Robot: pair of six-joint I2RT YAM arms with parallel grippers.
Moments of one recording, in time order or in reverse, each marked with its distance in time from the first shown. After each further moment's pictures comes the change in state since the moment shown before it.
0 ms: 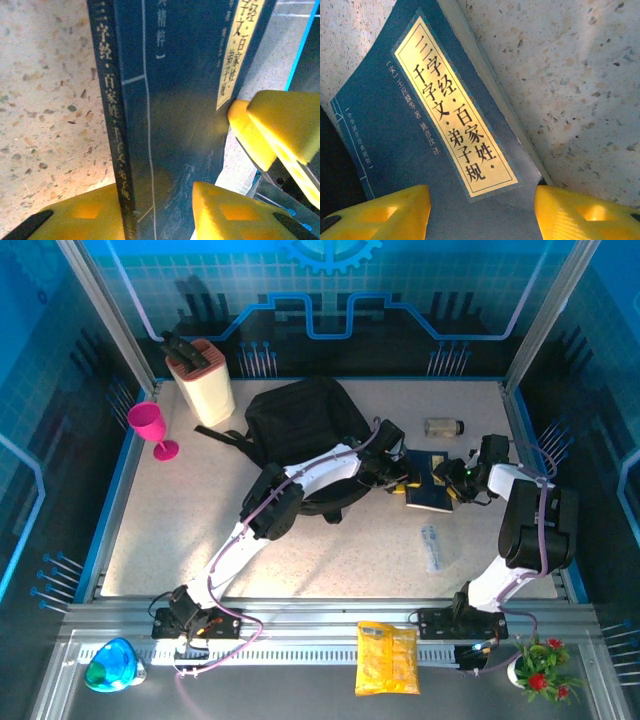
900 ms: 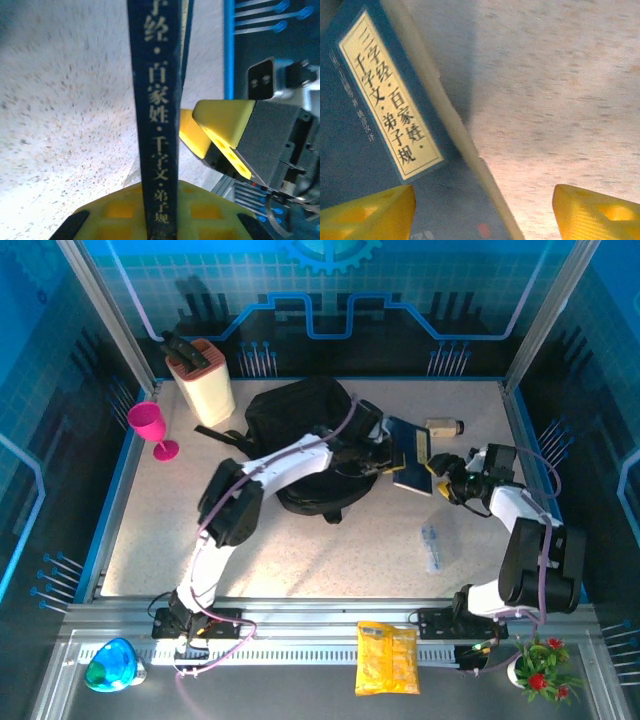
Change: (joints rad) left arm 0.058 -0.428 -0.396 0.145 -0.066 0.068; right arm 0.002 -0.278 -0.184 0.199 -0.244 0.200
